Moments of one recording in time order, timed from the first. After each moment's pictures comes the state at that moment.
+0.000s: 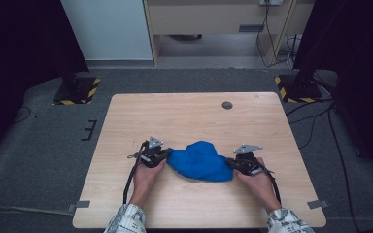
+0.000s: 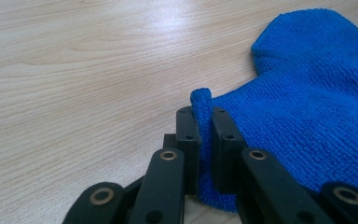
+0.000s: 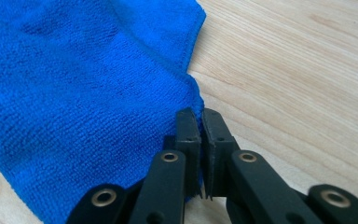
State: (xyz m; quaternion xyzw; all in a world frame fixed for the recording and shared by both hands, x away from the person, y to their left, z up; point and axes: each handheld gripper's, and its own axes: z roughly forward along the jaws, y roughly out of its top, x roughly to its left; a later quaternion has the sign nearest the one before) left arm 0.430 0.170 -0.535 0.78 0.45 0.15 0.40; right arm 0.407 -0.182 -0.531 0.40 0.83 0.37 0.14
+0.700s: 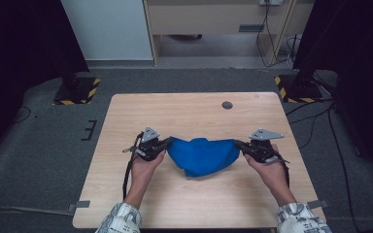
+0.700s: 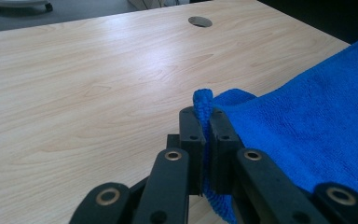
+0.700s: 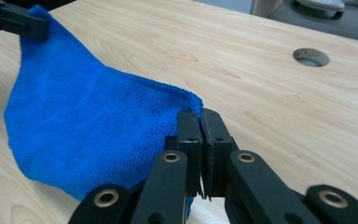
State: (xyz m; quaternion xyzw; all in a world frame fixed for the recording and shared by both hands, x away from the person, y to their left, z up) left arm 0.423 0.171 -0.479 0.76 0.41 0.18 0.48; right arm 0.413 -0.210 -0.463 0.39 0.78 0.46 0.18
